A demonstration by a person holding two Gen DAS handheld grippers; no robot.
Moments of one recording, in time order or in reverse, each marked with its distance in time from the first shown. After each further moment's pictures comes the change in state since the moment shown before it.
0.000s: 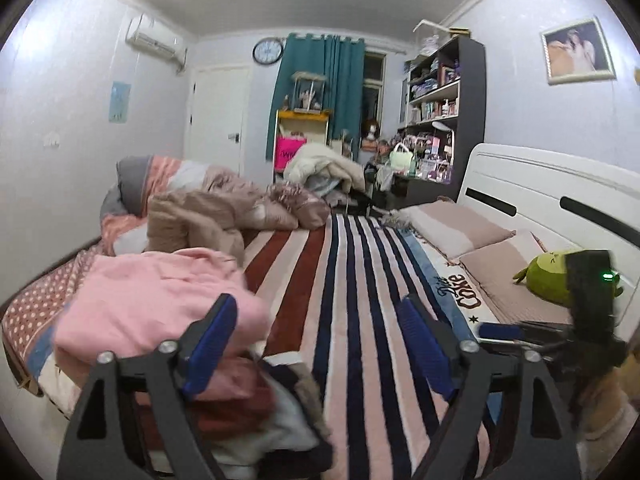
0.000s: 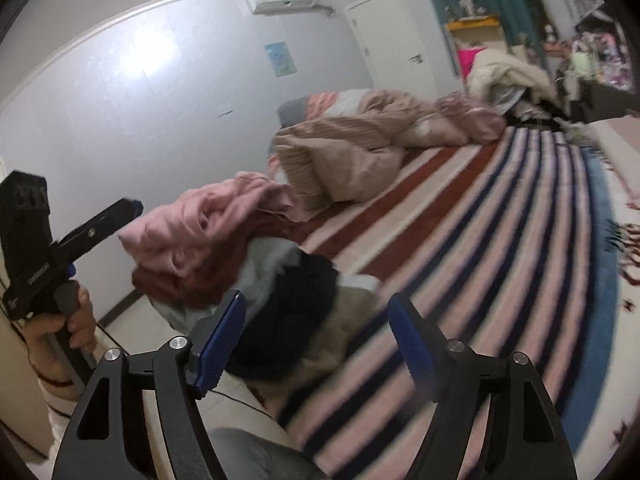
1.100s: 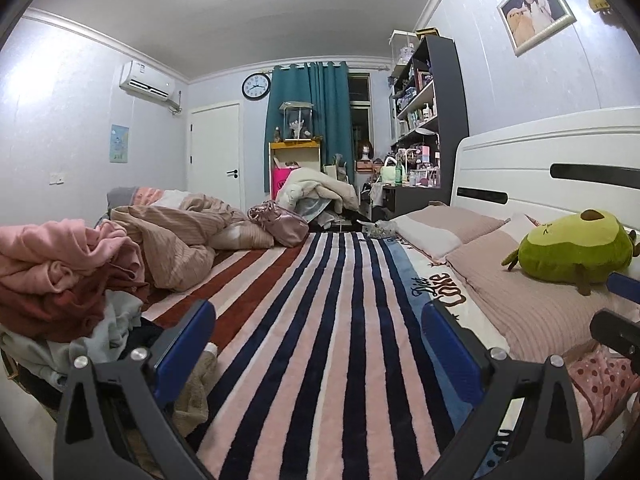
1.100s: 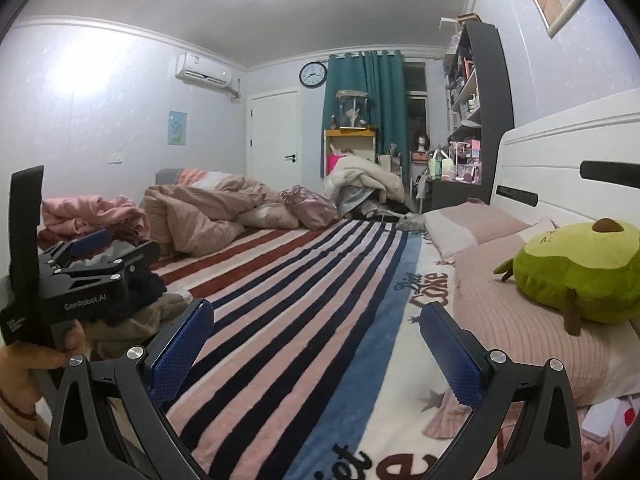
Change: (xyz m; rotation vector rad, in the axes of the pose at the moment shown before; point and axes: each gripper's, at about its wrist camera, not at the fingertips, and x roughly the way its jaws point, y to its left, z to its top) left arm 0.034 -0.189 -0.095 0.079 -0.112 0.059; right arm -0.177 -0.053 -0.120 -0.133 -0.343 -0.532
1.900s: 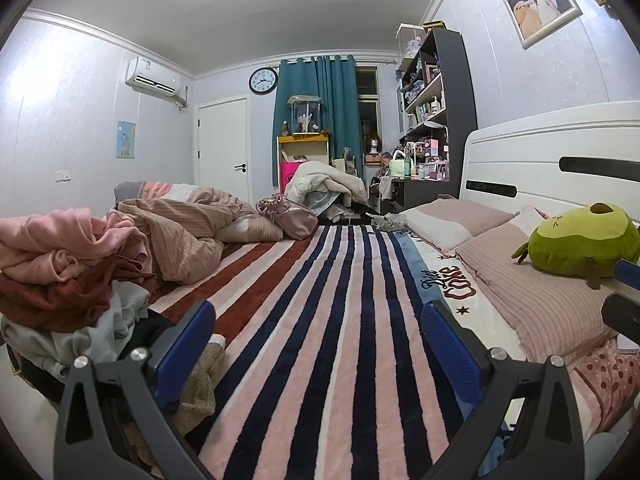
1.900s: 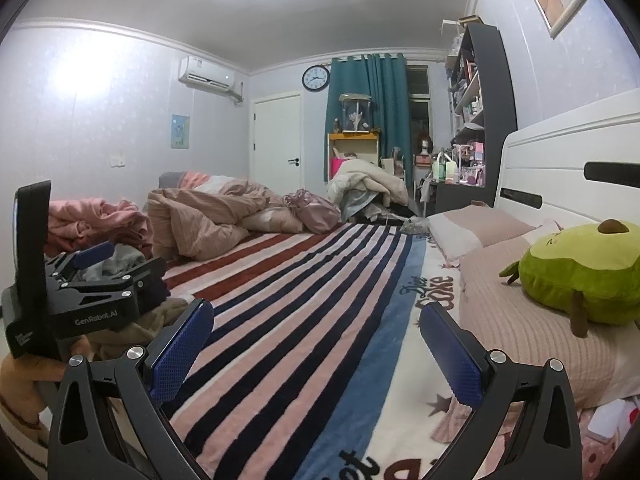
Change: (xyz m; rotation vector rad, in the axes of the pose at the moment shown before) left arm 0.004 0.003 -0.008 -0.002 0.024 0.032; right arm 0.007 0.012 0.003 -0.002 -0.013 0.015
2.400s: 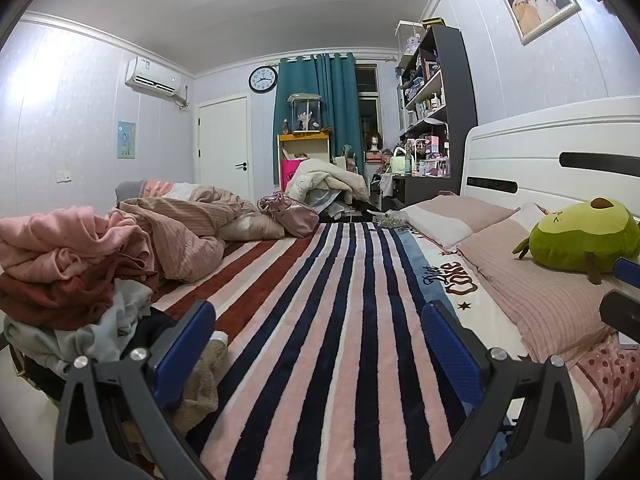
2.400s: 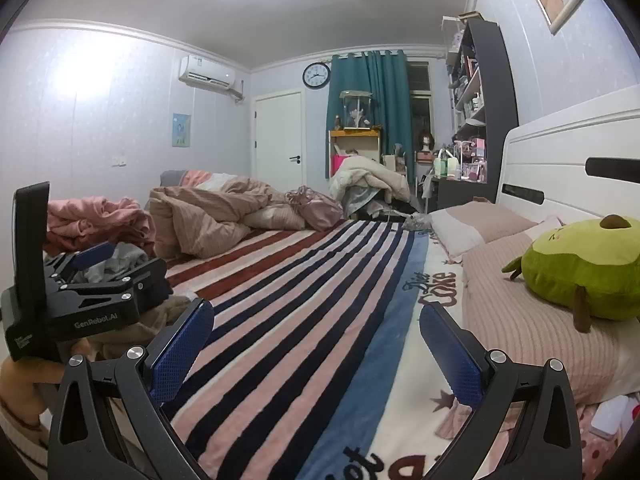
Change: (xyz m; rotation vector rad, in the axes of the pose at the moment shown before) left arm -0.004 -0.004 -0.003 0.010 0.006 0.006; right arm -0.001 0.005 -0.004 0.014 0.006 0.005
